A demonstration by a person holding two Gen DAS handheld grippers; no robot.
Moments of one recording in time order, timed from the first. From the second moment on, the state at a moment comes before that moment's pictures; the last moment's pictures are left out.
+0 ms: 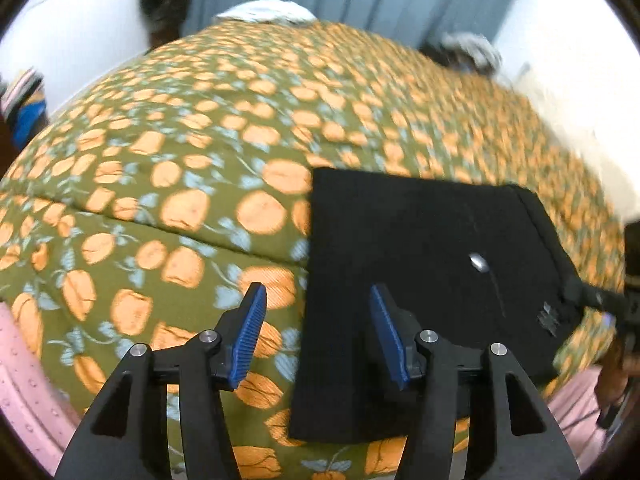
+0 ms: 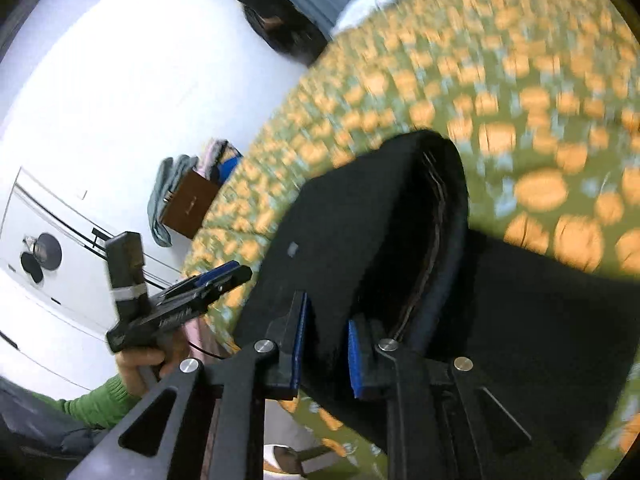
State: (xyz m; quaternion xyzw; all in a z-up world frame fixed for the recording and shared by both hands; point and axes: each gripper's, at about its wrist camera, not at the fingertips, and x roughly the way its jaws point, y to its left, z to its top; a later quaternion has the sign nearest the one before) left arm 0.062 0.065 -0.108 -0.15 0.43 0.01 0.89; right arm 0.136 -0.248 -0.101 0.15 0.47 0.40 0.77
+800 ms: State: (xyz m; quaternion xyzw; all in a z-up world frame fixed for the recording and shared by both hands) left arm 0.059 0.030 -0.114 -0.10 0.47 -0.02 0.88; right arm 0.093 -0.372 -0.182 0.17 0.60 0.18 0.76
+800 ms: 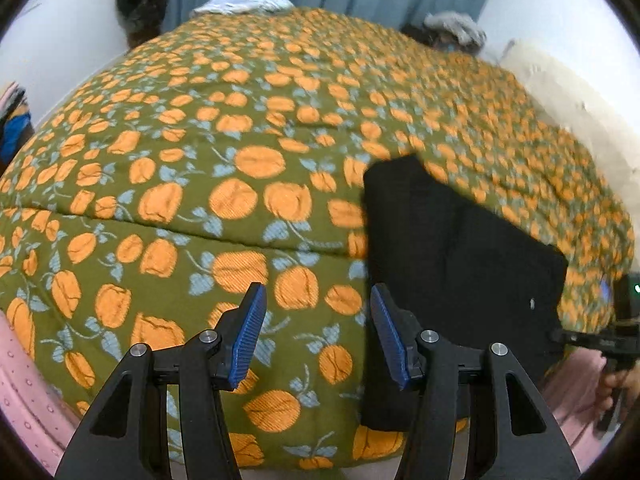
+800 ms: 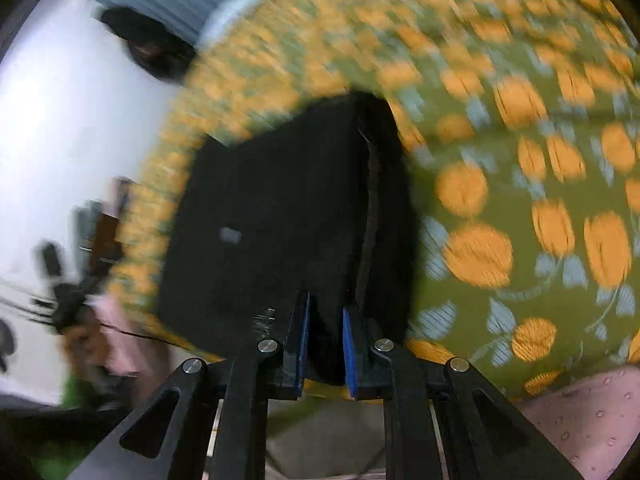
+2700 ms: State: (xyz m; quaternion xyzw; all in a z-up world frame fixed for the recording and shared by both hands) left arm 0.061 -0.059 -0.150 0.04 0.55 -0.04 0.83; right arm 0.061 -0.306 -0.167 0.08 0.54 0.15 0.82
